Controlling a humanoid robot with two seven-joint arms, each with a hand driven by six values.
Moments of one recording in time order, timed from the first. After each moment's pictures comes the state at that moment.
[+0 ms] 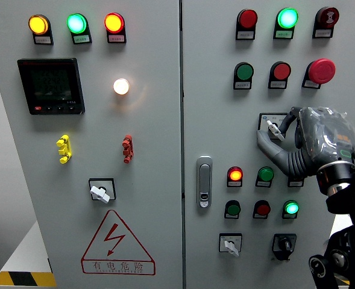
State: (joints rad) left arm -0.01 -0.09 0.00 -0.14 -0.07 -0.02 -0.07; right arm 0.85 0.16 1.53 1.58 -2.74 0.22 -0.32
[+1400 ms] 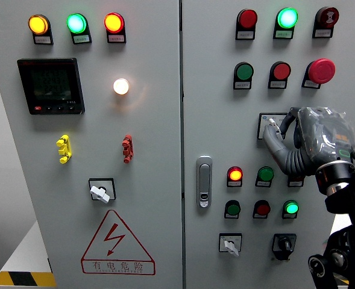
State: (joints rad) left arm -0.01 -0.09 0.00 -0.14 -0.07 -0.02 -0.07; right arm 0.85 0.16 1.52 1.57 -2.74 0.22 -0.32
